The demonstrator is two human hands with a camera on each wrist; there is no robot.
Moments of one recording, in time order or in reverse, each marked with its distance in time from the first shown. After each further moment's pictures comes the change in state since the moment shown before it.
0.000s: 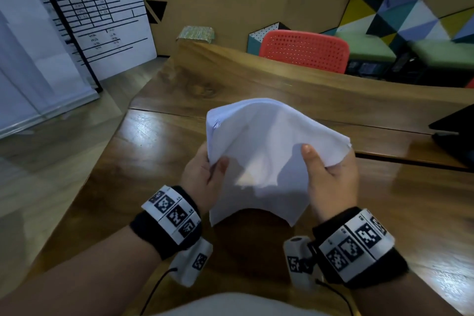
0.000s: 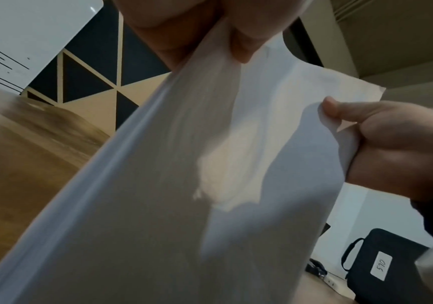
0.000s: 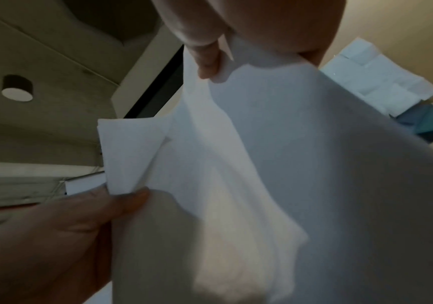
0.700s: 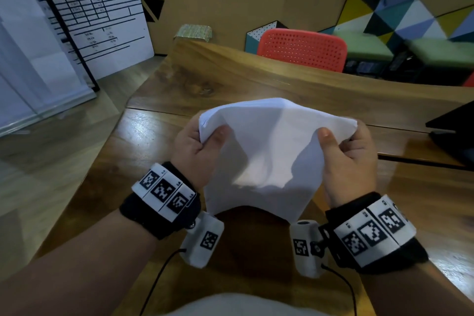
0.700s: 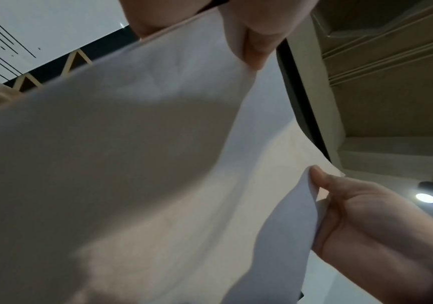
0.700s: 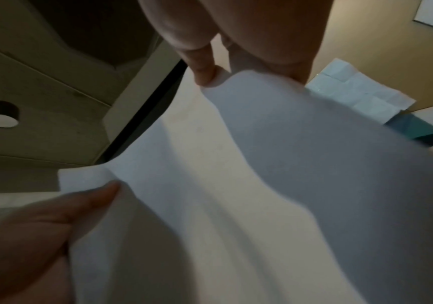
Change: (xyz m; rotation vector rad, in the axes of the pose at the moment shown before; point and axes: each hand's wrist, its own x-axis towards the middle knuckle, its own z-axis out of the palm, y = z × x) left_hand 0.023 0.037 -0.016 -0.359 0.092 0.117; right_hand 0.018 -0.017 -0.009 0.040 -0.033 -0.031
